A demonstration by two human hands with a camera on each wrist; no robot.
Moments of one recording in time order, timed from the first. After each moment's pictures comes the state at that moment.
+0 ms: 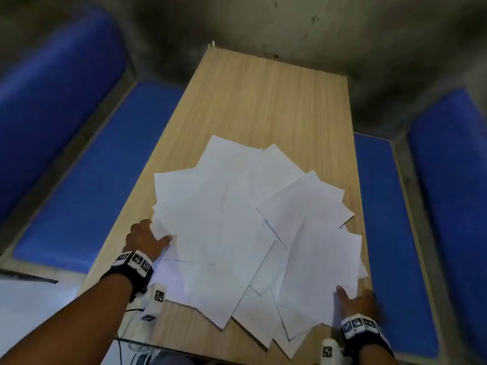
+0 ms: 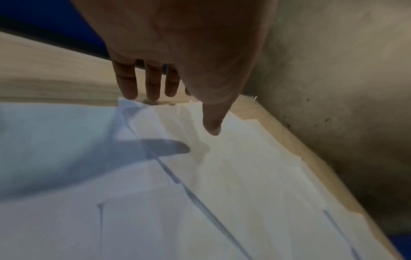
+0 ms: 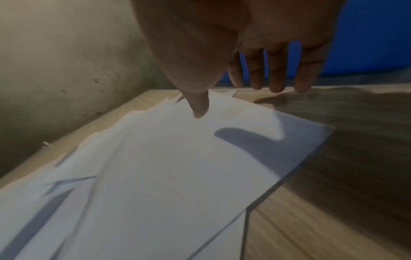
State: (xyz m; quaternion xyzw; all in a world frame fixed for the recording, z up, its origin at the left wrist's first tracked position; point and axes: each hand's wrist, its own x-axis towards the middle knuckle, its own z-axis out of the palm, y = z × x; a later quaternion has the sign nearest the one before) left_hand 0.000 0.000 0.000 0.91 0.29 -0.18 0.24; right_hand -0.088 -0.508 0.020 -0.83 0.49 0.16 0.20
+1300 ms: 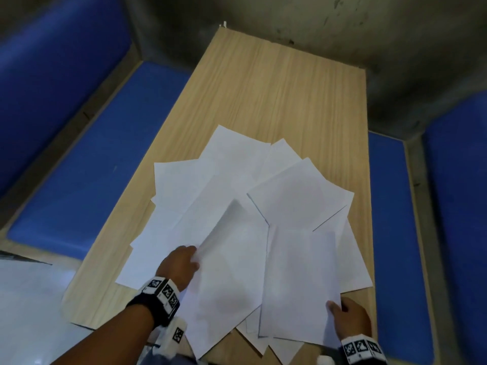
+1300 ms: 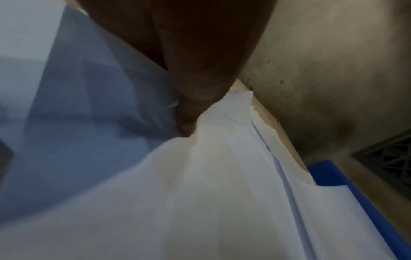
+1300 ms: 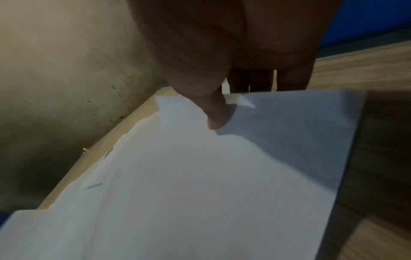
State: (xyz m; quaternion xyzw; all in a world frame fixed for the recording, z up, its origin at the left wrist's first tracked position) left_hand -0.043 -0.088 -0.004 0.92 0.14 -0.27 0.26; right_hand -0.087 -0.492 0.038 -0.85 0.38 0.23 0.29
